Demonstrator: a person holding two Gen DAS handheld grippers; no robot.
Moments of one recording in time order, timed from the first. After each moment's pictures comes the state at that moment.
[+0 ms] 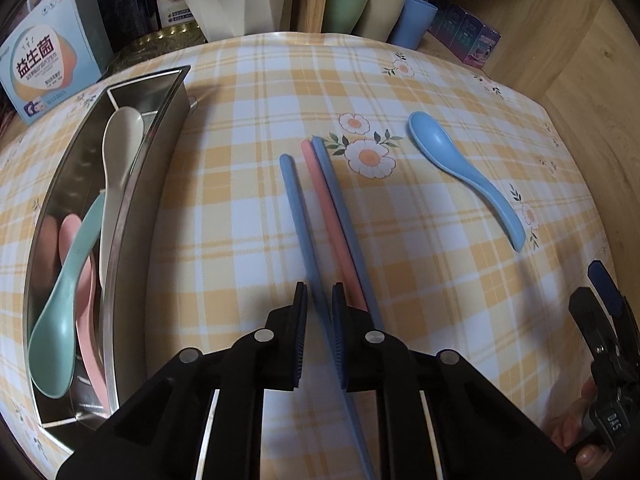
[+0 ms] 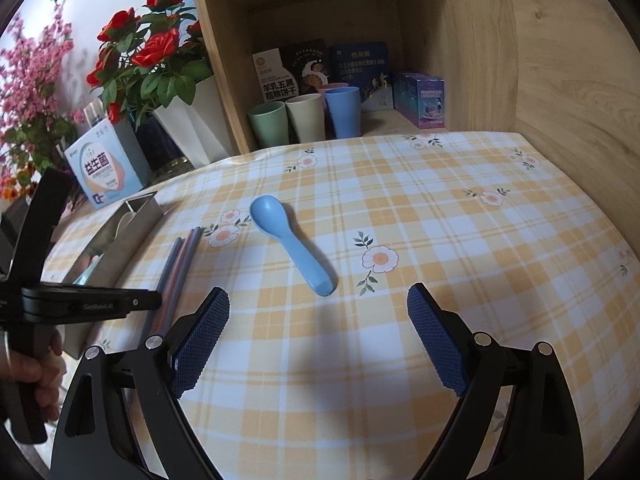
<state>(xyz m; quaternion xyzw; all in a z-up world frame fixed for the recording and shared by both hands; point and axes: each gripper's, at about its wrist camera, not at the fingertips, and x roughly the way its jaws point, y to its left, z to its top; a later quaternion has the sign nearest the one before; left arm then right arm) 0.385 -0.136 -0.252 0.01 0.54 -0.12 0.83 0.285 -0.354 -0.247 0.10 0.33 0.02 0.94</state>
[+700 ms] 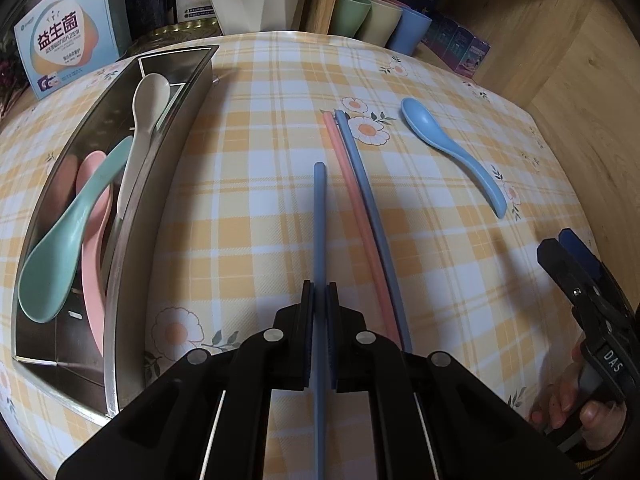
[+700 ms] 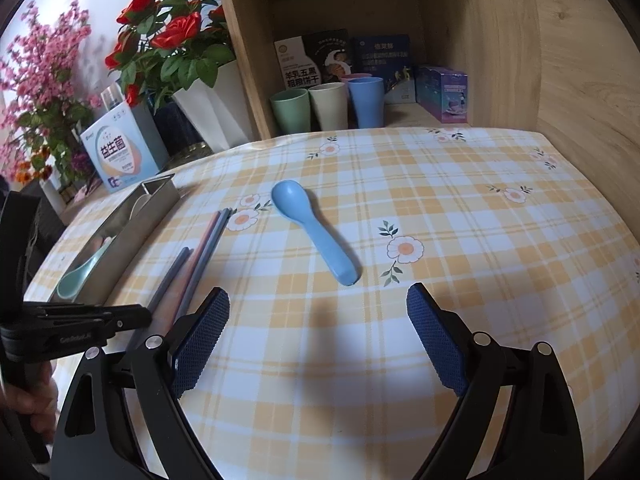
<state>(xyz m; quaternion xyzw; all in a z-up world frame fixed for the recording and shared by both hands) 0.337 -0.113 -0.256 -0.03 0.52 -0.13 0.85 0.288 -0.343 -0.253 0.09 0.34 0.05 0.93</state>
